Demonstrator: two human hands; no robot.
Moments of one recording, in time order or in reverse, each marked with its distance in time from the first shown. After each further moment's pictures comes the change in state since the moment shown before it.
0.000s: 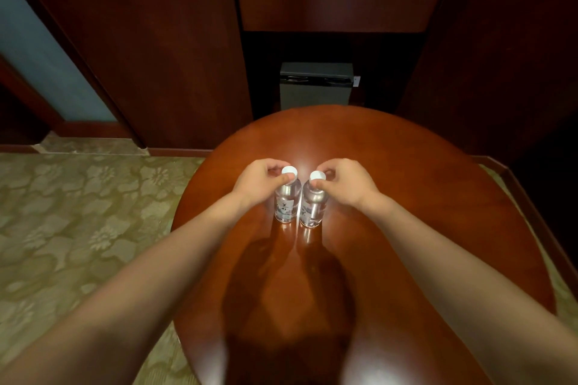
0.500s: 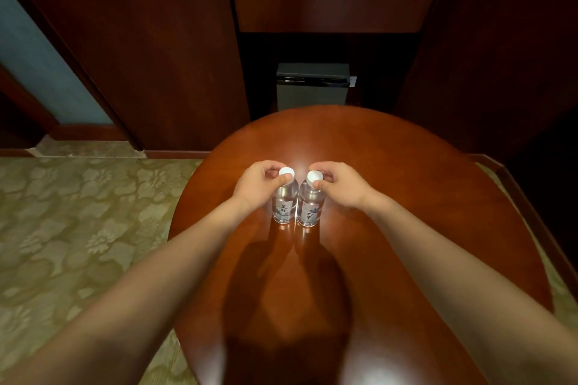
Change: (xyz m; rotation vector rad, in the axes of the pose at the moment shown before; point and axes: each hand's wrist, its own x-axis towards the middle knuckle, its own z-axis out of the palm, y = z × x) left_hand -0.006 -0.002 0.003 -0.036 0.031 -0.041; right_hand 0.008 0.014 0.010 0.231 -0.110 -0.079
